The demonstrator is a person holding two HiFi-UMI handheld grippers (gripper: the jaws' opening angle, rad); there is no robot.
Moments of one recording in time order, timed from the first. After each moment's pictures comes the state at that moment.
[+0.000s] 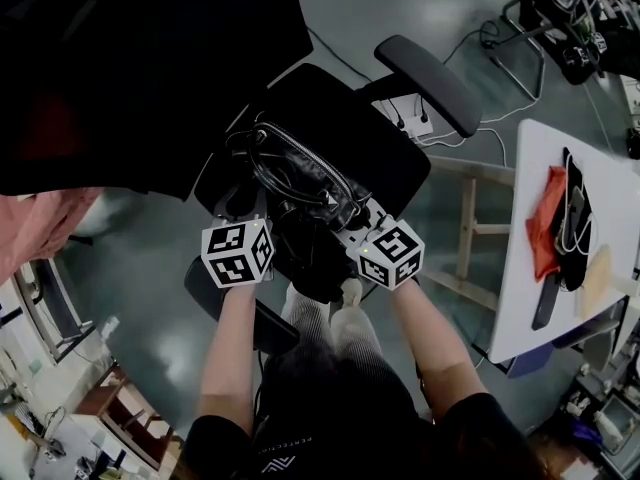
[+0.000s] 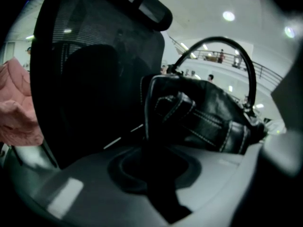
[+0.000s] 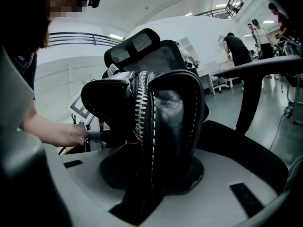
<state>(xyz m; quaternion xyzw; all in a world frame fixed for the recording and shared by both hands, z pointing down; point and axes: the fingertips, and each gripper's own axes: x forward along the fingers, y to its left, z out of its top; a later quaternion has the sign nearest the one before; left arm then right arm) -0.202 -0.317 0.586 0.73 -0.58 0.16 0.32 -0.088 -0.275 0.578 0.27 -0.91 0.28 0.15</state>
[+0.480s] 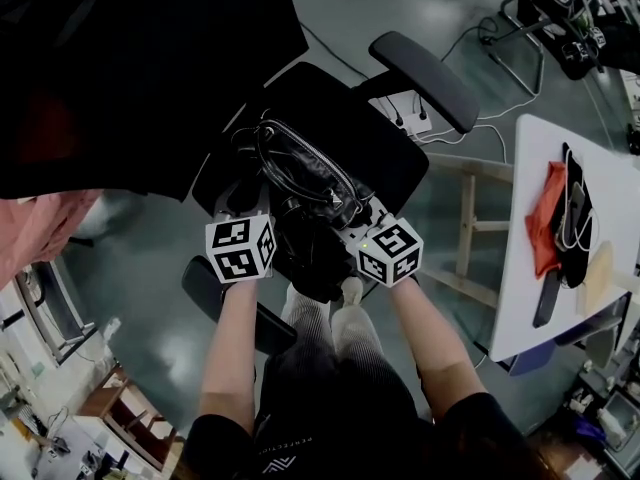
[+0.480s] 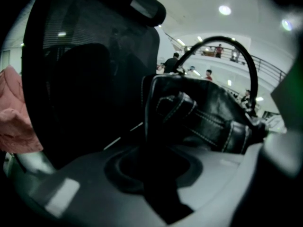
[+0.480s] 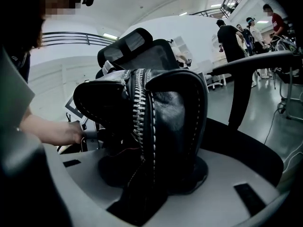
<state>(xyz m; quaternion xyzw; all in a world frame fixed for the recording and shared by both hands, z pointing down) -0.193 -0.322 0.591 0.73 -0.58 0.19 0.30 -0.075 -0.279 0.591 0.30 -0.89 0.30 0.15</state>
